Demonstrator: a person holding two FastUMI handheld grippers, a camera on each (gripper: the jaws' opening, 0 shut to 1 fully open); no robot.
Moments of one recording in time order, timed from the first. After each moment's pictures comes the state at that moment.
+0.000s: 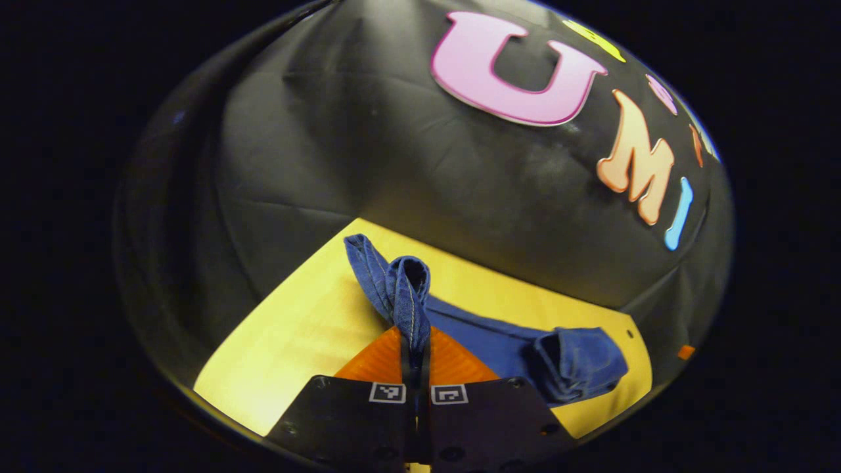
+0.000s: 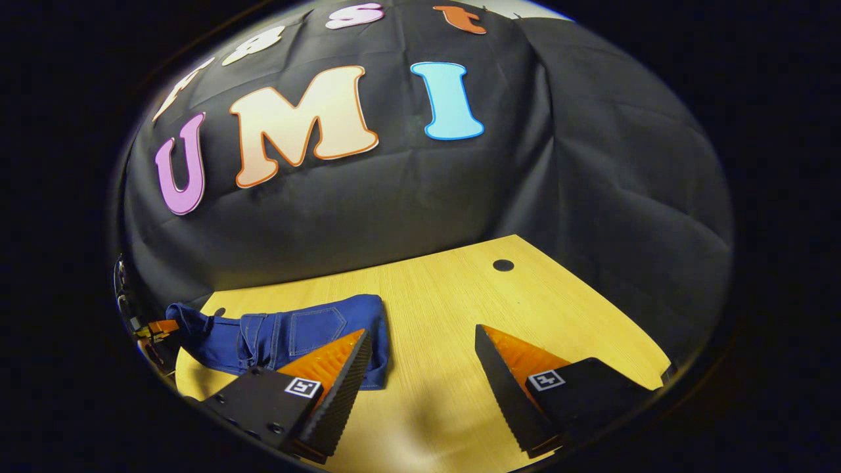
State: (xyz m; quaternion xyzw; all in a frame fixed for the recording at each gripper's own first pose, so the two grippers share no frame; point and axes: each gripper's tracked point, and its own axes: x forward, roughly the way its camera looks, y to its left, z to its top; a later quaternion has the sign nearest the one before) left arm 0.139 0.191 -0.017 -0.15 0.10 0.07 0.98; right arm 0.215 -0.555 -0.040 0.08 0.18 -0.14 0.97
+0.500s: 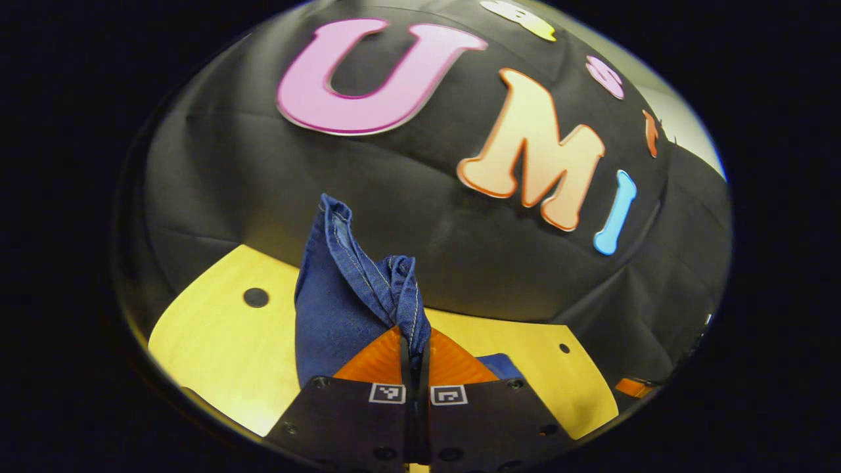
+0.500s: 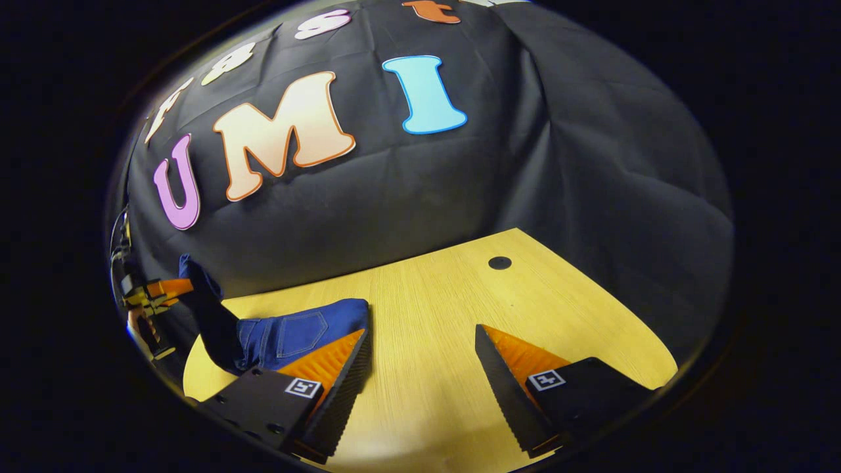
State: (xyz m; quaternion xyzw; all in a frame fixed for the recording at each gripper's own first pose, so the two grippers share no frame) left arm 0.209 -0.015 0.048 -0.11 0.08 -0.03 0.99; right arm 0.228 -0.571 -0.048 0.11 0.19 -0.10 0.97
